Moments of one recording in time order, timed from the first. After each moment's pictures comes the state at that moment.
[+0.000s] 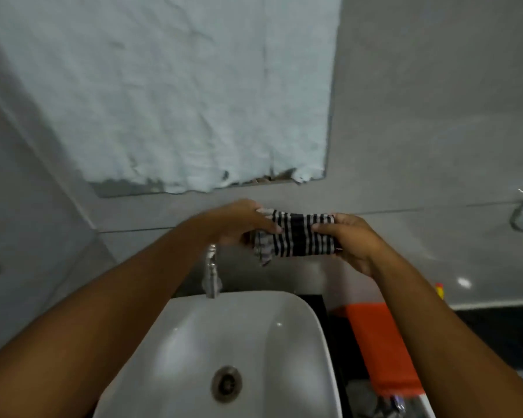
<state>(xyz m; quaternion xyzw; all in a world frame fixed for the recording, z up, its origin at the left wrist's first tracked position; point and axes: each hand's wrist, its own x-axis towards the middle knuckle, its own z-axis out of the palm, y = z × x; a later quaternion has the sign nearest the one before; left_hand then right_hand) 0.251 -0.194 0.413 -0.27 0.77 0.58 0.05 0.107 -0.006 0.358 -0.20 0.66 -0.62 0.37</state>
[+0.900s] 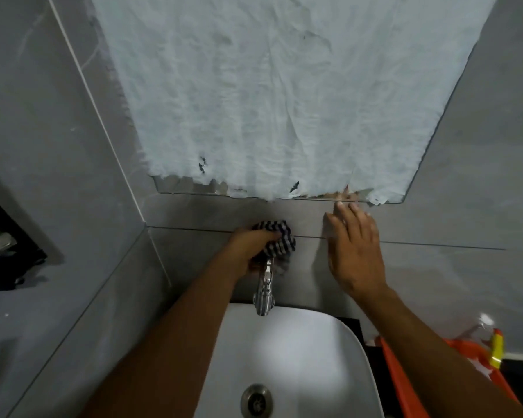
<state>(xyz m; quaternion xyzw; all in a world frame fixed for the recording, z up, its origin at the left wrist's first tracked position) 0.321 -0.253 0.369 -0.48 0.60 0.63 -0.11 0.154 -0.111 0.321 -0.52 0.75 -0.23 -0.34</state>
